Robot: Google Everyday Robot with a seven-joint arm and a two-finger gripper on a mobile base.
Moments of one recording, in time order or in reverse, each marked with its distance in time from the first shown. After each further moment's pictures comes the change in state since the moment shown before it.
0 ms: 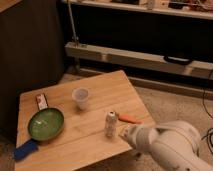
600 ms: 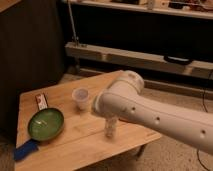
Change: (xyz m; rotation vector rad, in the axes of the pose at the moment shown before) arm 0.002 -0.116 0.028 -0.142 -0.127 -0.253
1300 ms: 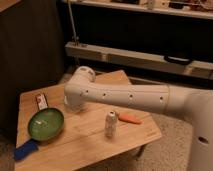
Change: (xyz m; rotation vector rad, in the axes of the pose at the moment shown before) arm 0.010 -0.137 0.109 -0.050 -0.133 -0.275
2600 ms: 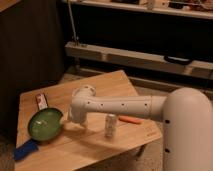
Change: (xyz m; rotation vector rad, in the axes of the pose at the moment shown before) arm -0.045 0.034 0.183 -0.013 -0.230 0.062
